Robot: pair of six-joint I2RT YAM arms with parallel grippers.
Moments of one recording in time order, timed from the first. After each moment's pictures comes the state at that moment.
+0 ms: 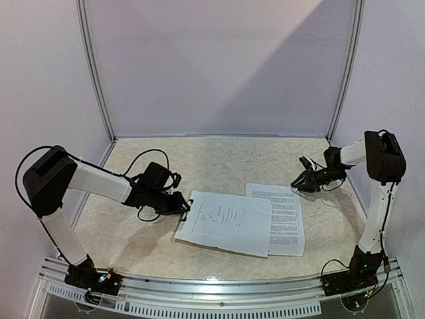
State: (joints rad) left arm -0.67 1.75 0.78 0.05 0.21 -0.62; right arm -0.05 2.15 1.28 -0.57 -0.99 -0.13
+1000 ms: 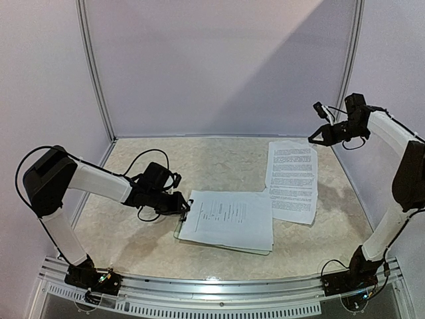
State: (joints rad) left arm -0.67 1.75 0.78 0.05 0.21 -0.62; right arm -0.03 1.70 1.52 -0.81 -0.73 -0.33
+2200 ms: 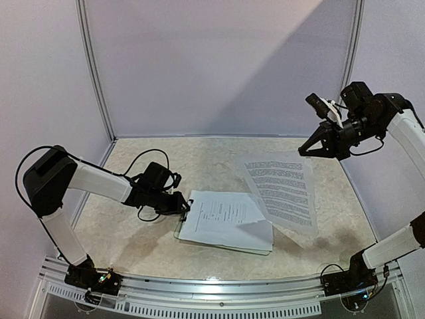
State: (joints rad) left arm -0.67 1.75 0.78 0.04 0.19 -0.62; right arm 0.29 1.35 1.60 -1.33 -1.06 -0.65
